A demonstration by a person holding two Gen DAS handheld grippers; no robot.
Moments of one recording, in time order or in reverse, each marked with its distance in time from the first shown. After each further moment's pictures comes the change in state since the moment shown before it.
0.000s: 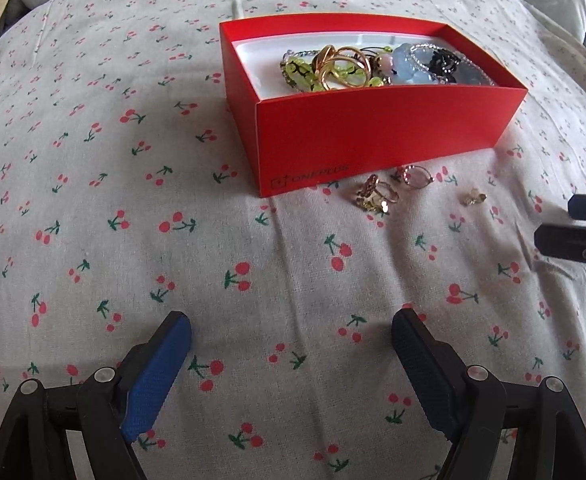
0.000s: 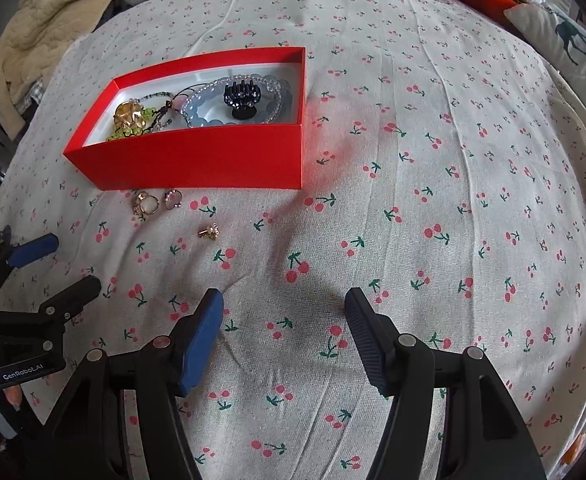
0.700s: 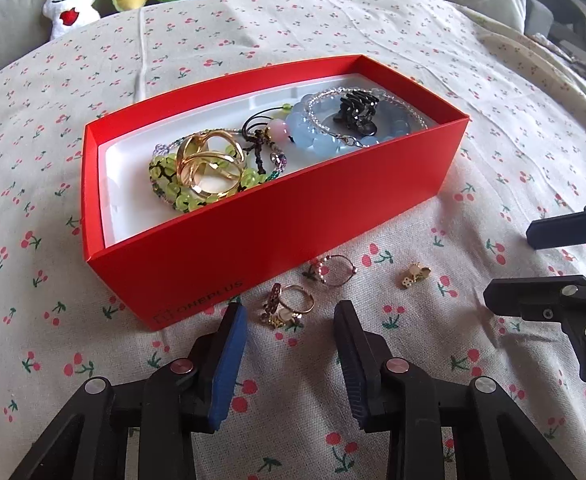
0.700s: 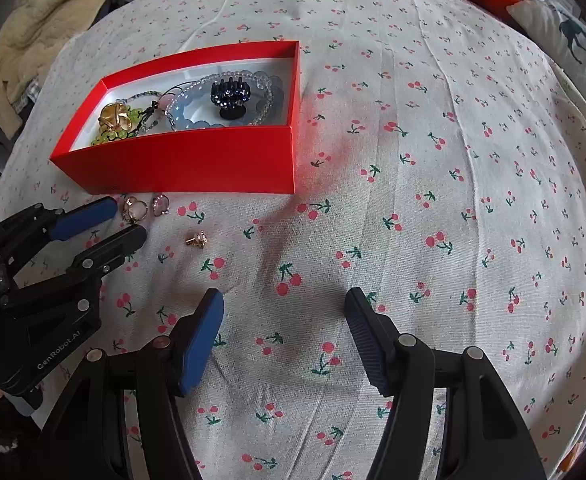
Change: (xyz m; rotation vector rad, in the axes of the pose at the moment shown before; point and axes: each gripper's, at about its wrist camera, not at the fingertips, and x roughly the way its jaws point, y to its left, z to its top) left arm 0.022 -0.039 0.034 0.178 -0.132 -0.083; right arm 0.008 -0.006 0.009 0.006 0.017 0.005
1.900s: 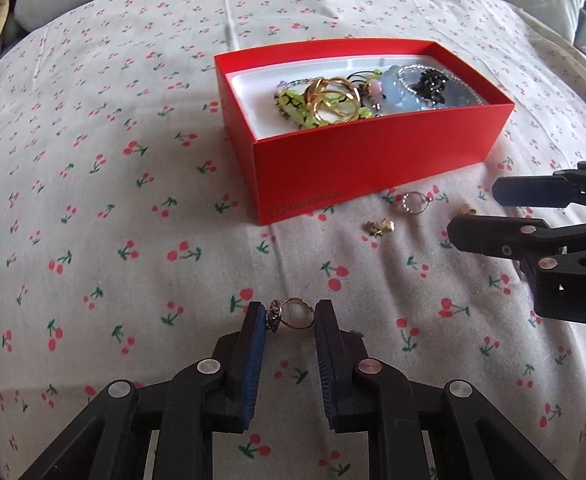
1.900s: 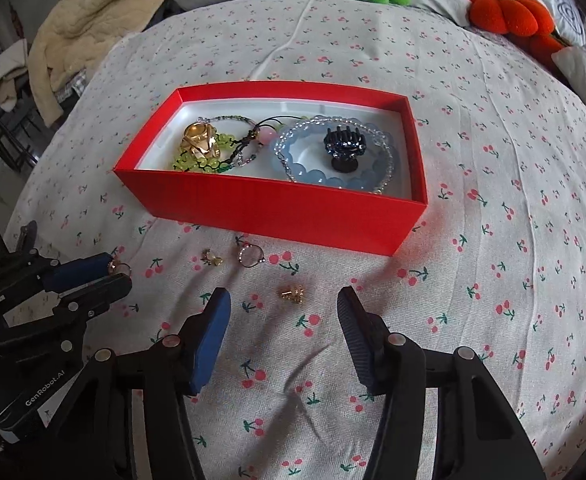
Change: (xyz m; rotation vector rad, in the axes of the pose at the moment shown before) left arm -0.040 0.033 -0.032 -0.155 0.113 0.096; right arm 0.005 0.055 0.016 -0.136 -0.104 0.096
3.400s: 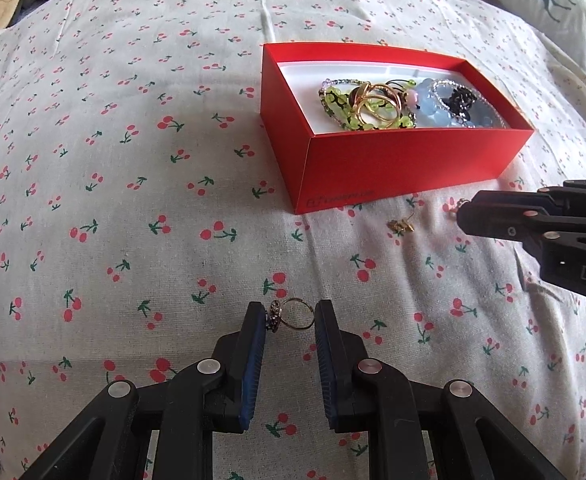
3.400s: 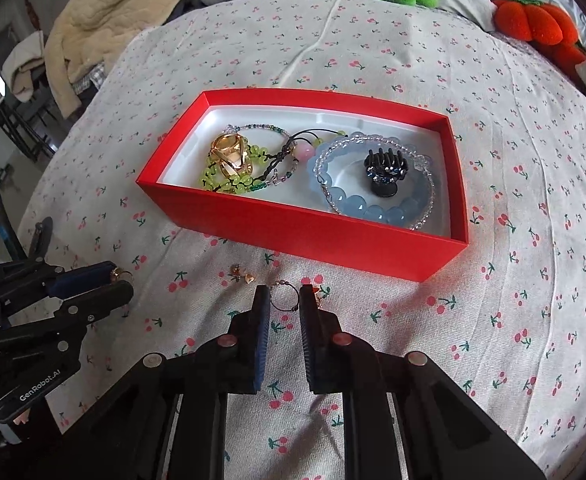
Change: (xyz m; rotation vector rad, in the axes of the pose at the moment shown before) left arm -0.005 0.021 0.000 -0.094 0.018 -0.028; right arm 0.000 0.003 0.016 -0.023 0.013 0.069
